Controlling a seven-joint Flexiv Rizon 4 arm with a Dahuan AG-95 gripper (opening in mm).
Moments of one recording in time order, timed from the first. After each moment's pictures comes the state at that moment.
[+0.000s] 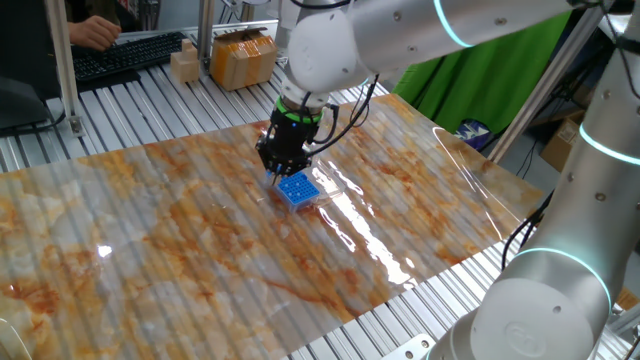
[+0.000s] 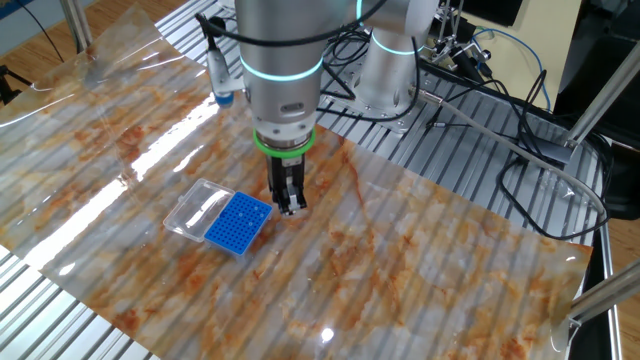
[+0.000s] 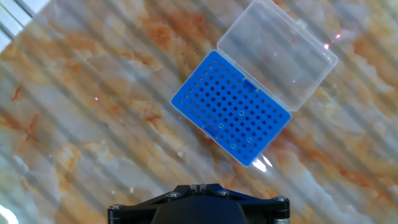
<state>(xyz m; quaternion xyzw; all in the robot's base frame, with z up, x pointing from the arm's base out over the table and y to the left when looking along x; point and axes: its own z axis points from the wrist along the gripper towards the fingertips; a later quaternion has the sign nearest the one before) 0.524 0.023 0.085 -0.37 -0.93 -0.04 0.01</state>
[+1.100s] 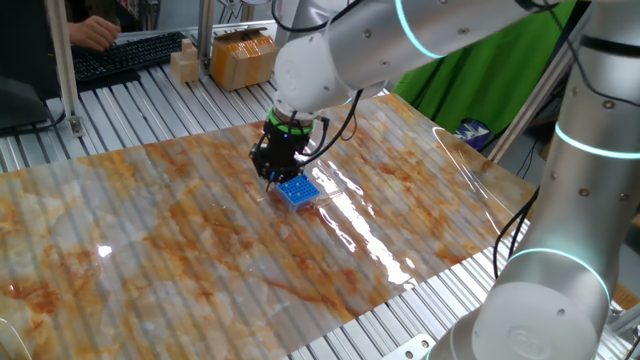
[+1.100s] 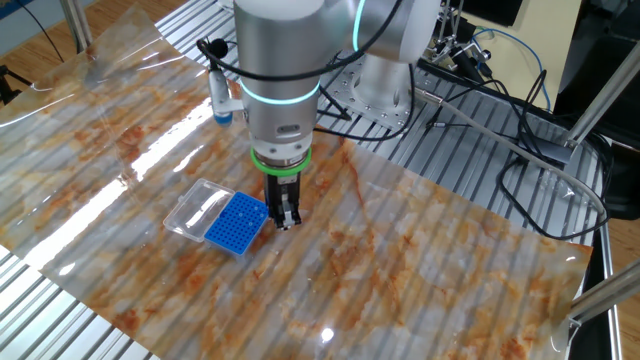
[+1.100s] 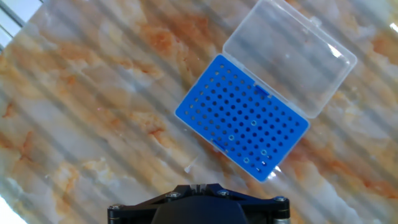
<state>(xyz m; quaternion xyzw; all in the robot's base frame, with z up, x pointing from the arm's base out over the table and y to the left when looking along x) 0.539 0.024 0.051 -0.39 -0.92 -0.04 0.00</state>
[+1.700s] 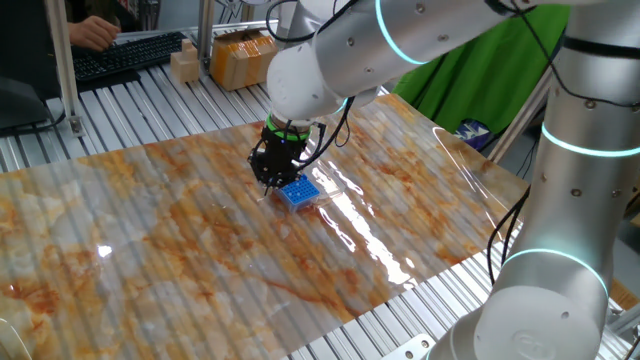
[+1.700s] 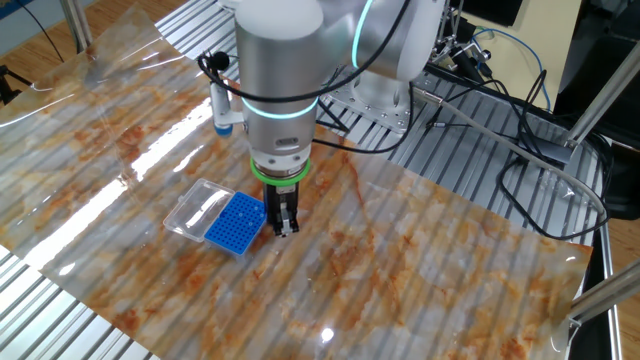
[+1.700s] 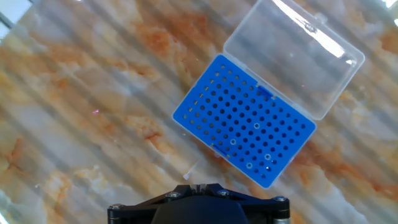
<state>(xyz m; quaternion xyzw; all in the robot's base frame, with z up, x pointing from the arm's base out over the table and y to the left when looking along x) 0.539 0.023 0.035 -0.39 -0.92 -0.04 0.00</state>
